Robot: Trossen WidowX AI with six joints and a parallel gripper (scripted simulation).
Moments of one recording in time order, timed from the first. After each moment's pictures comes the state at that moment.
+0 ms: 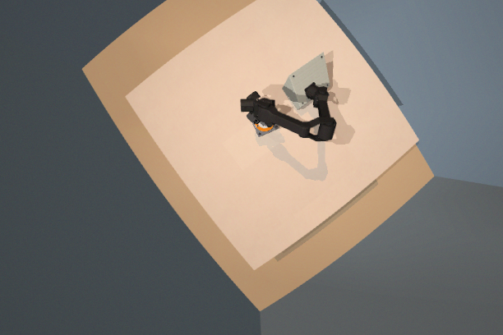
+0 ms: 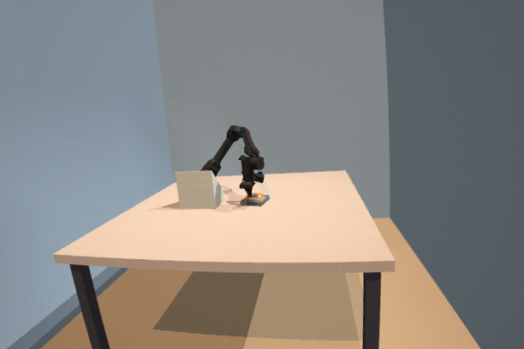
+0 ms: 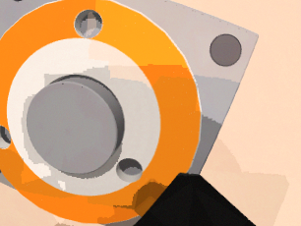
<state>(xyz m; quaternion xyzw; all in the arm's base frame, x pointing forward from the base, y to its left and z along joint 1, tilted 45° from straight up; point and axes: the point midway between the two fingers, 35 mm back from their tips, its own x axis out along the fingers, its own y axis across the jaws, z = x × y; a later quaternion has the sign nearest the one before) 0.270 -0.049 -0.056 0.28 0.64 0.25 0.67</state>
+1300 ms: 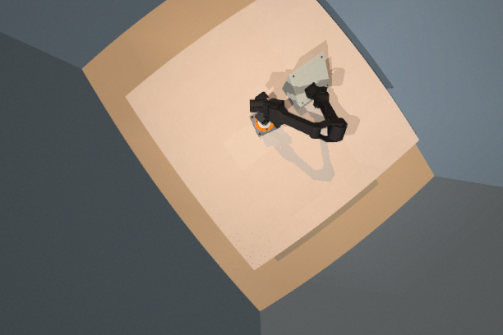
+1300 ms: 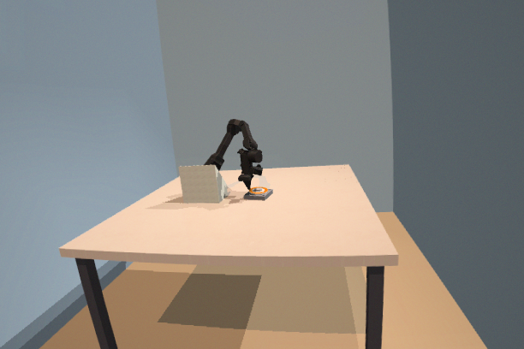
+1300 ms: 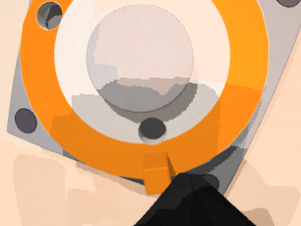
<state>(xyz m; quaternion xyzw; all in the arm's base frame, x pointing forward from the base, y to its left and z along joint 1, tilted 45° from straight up) 0.240 -0.030 -0.038 0.28 0.64 0.25 0.68</state>
